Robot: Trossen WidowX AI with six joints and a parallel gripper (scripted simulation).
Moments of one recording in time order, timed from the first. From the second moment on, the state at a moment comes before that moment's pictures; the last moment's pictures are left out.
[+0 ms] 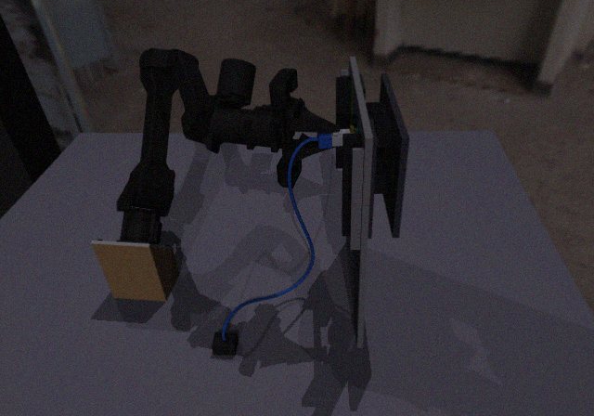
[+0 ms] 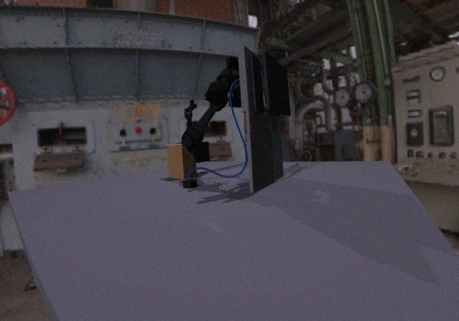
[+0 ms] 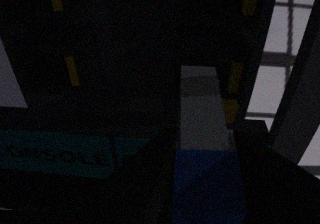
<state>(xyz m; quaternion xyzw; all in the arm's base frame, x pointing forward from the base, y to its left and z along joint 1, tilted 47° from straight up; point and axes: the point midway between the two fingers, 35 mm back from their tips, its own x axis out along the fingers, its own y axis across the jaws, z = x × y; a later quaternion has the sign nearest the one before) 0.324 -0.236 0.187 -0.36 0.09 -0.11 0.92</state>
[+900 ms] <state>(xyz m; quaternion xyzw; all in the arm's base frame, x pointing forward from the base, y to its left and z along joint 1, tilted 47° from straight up) 0.308 -0.235 0.185 -0.36 0.09 -0.11 0.92</state>
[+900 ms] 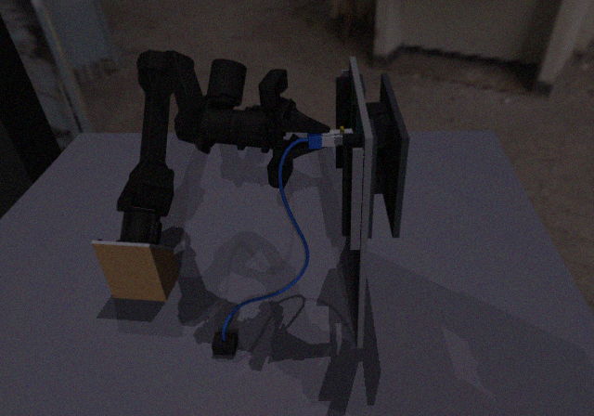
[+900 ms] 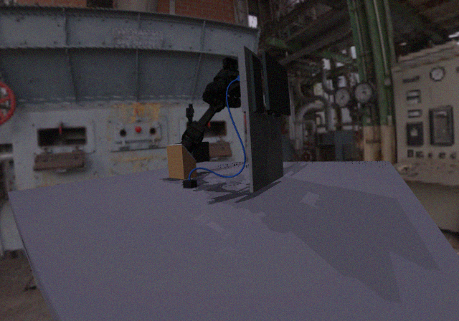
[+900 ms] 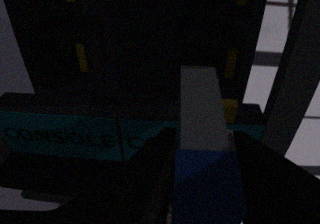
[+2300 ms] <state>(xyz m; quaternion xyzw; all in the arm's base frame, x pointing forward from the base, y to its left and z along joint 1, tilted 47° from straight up) 0.285 -0.232 0.183 -0.36 0.09 -0.11 0.92</state>
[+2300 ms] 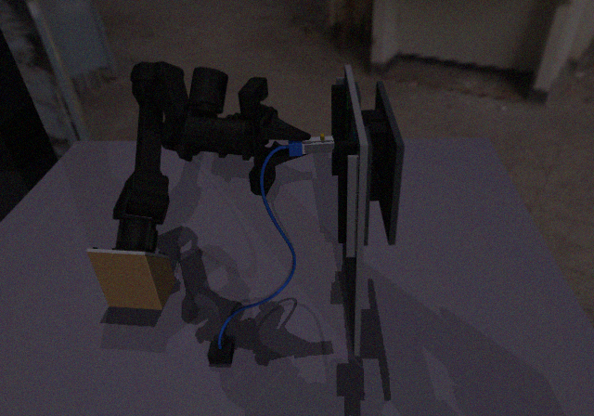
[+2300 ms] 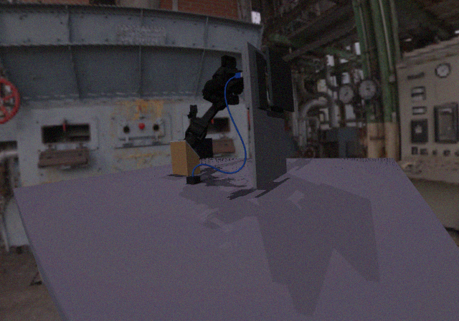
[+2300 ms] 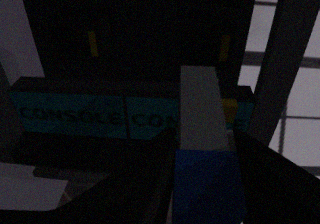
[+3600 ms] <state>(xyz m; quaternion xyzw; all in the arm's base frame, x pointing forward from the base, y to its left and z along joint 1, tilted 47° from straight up) 0.299 -0.168 0.121 -0.36 0.10 -0.11 0.92</state>
